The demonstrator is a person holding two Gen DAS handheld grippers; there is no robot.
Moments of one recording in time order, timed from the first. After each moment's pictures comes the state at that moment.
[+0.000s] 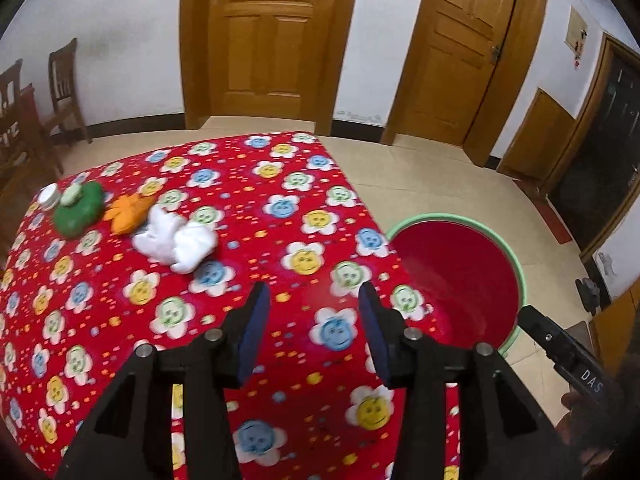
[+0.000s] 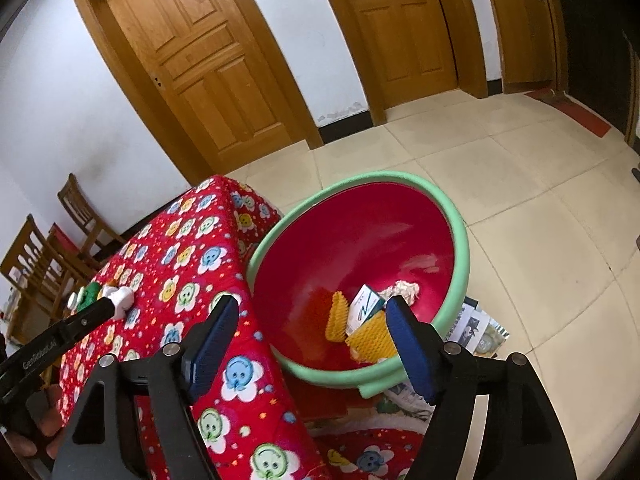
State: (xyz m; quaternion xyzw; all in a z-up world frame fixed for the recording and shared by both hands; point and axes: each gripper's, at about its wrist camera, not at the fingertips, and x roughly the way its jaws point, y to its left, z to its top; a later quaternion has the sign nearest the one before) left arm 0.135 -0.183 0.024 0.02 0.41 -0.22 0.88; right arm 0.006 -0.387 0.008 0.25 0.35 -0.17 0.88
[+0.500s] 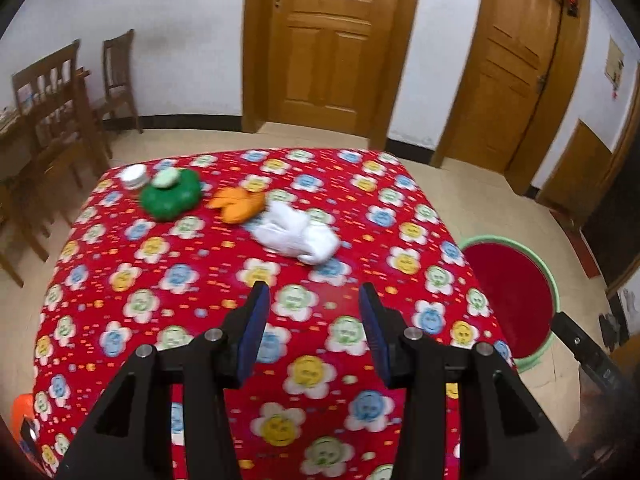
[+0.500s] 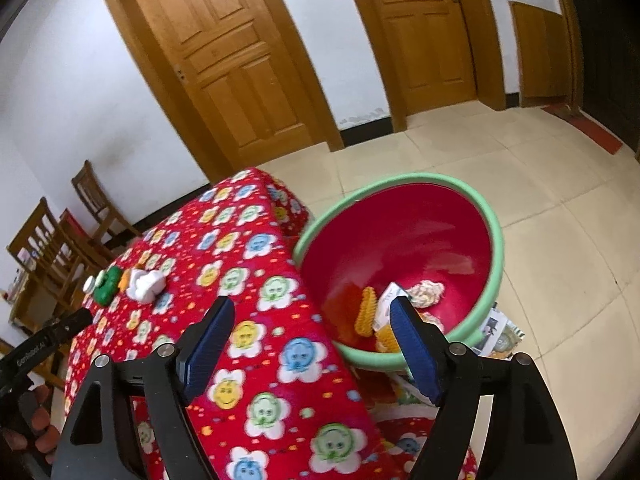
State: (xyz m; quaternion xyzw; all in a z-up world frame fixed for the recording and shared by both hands) left arm 0.132 -0.088 0.042 0.00 0.40 -0.14 0.91; right arm 0.011 -0.337 0.024 0.23 0.34 -0.14 0.90
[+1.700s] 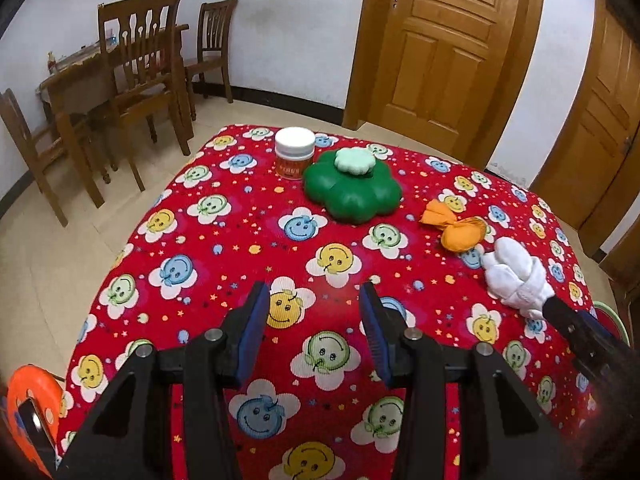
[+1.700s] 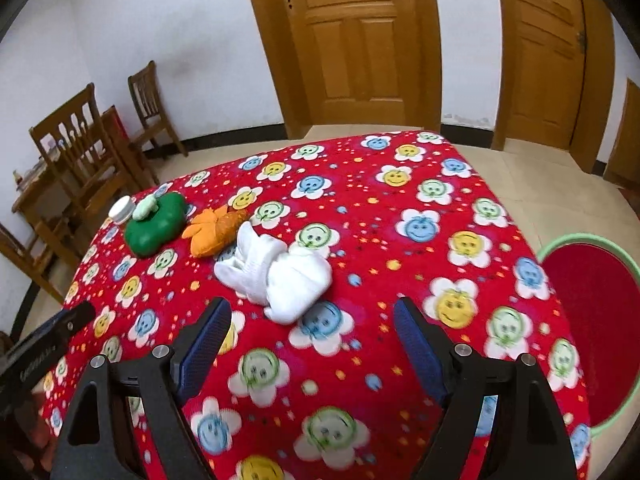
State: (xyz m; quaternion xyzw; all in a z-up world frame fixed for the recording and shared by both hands) left arm 0.217 0.053 -0.024 -0.06 0.41 0.01 0.91; right arm 0.189 -0.164 -0.018 0.10 0.41 -0.03 0.91
